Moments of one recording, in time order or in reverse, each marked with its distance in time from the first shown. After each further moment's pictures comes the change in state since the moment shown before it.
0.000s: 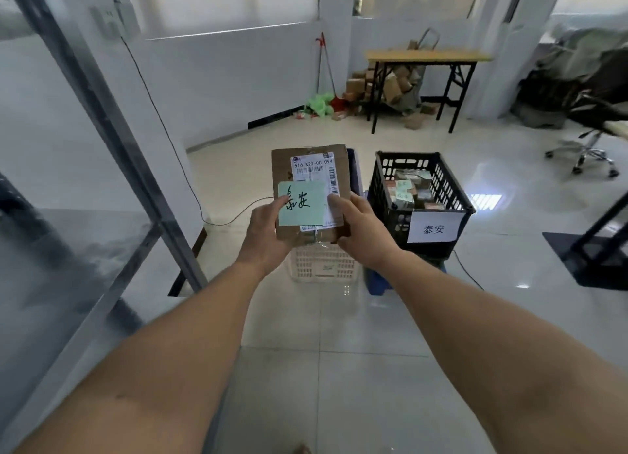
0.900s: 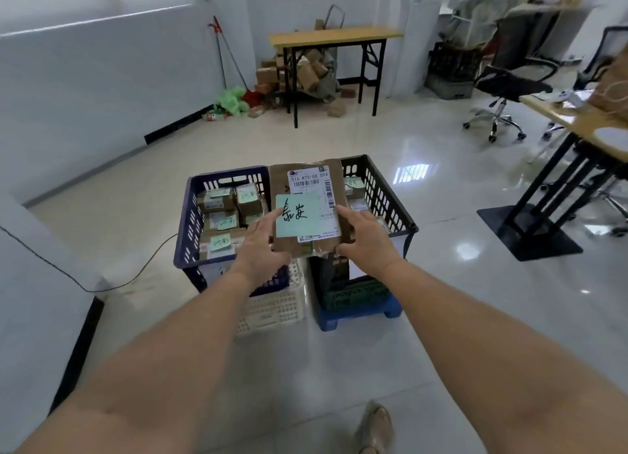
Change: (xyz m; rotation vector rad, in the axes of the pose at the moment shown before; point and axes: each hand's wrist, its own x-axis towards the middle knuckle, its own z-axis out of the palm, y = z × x) left_hand 0.299 0.044 0.204 -0.065 -0.363 0.054; right_hand 0.197 0.247 -0.108 0.054 0.172 0.314
